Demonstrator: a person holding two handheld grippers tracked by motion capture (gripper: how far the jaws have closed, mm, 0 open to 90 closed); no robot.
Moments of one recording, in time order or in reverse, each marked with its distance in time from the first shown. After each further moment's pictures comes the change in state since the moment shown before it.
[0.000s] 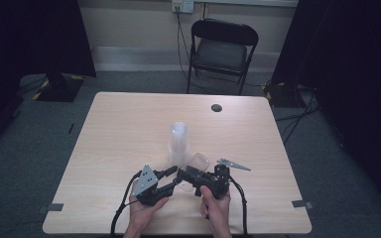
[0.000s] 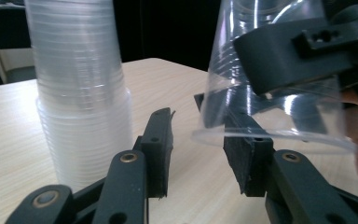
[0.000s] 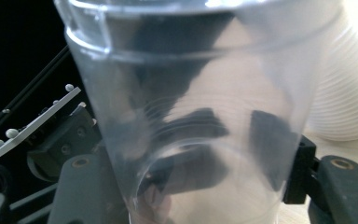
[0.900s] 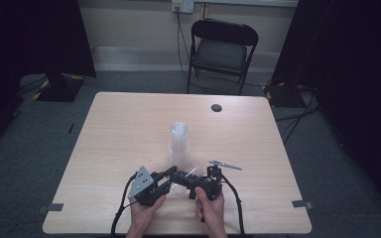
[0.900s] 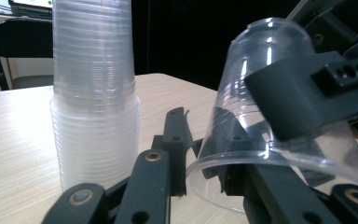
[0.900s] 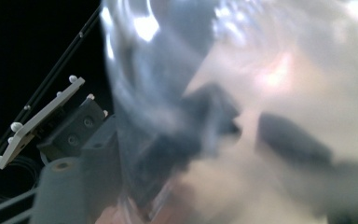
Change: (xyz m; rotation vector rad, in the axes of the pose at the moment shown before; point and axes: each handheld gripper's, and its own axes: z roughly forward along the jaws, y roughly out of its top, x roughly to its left) left arm 0.003 -0.008 -0.003 -0.083 0.000 -0.063; right arm -0.003 -0.009 0.016 0.073 0.051 0.098
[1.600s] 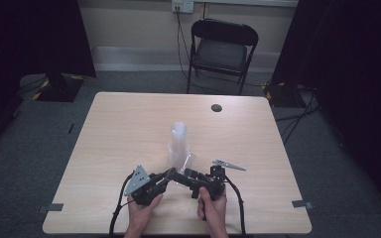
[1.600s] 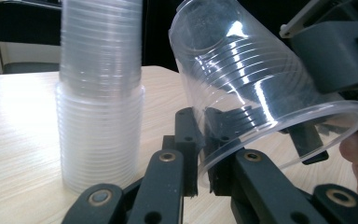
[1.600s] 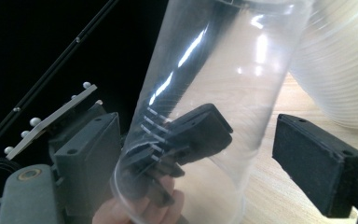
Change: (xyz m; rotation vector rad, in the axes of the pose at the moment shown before) left arm 0.009 -0.003 -0.004 0.017 -0.013 -0.063; right arm 0.001 0.002 -0.007 -0.046 -0.022 -0.061
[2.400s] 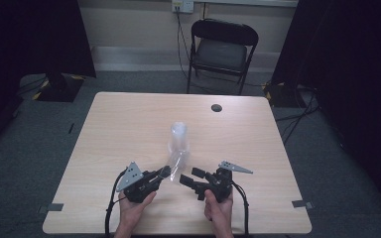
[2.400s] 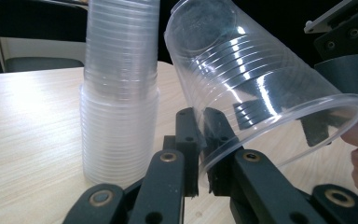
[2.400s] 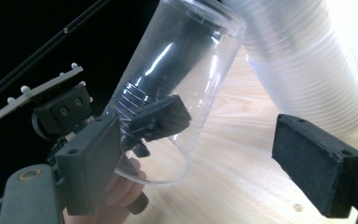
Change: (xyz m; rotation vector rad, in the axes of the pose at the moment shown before) left arm 0.011 0.014 -0.013 0.060 -0.013 0.026; right arm -0.001 0.000 -0.019 -0.026 -0.054 -0.132
